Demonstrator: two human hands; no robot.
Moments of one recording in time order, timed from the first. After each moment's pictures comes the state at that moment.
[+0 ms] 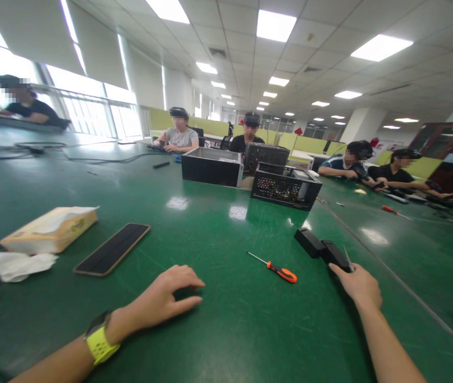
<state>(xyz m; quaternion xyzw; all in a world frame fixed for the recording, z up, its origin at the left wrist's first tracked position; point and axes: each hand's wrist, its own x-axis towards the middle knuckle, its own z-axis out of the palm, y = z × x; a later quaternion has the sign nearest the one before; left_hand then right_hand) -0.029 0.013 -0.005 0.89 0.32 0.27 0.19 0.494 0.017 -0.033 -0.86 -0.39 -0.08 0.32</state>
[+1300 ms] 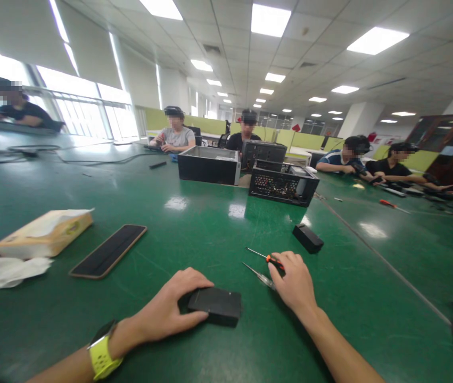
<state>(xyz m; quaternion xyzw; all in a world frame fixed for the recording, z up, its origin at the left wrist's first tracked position) -0.008 -0.003 -0.003 0.87 0.32 0.29 0.24 0.318 0.006 -0.028 -0.64 -0.70 0.02 0.30</state>
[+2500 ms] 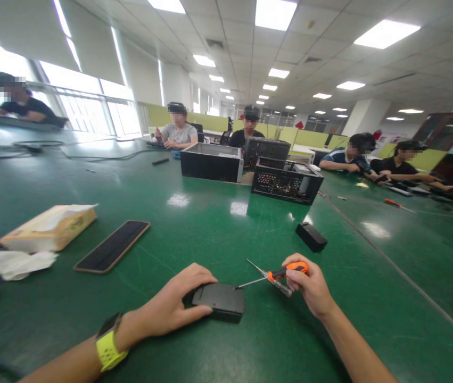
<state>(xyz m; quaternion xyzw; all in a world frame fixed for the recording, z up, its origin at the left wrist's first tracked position) -0.009 -0.002 0.001 0.88 0.28 0.29 0.28 0.331 -0.013 -0.012 -0.44 -0.53 0.46 0.57</state>
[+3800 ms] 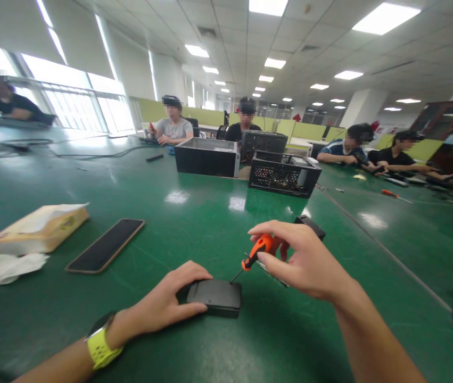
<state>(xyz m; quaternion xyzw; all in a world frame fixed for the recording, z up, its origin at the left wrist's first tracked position) -0.013 0.003 -0.003 0.87 0.28 0.28 0.29 0.273 -0.031 0.124 -0.43 -0.84 0.09 0.32</state>
